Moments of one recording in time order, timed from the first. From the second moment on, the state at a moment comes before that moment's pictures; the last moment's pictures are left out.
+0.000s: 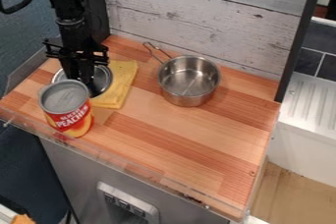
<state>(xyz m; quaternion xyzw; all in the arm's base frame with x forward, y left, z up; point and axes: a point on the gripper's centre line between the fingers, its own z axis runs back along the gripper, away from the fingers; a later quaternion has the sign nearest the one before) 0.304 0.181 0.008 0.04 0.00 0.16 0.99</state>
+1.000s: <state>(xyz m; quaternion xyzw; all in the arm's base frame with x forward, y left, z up) 0.374 0.018 0.047 -0.01 -0.06 -0.01 1.00</state>
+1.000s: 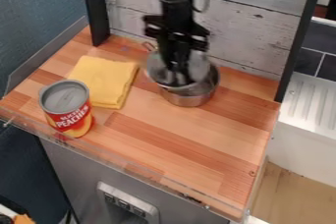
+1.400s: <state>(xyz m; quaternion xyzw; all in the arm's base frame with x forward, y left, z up) 0.391 -0.002 0.030 0.01 -0.04 -0.03 1.00</state>
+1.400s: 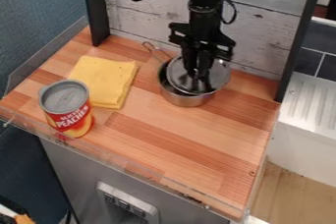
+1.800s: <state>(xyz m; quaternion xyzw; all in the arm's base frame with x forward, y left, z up) 0.386 0.007 0.026 0.01 -0.03 -0.02 1.00</state>
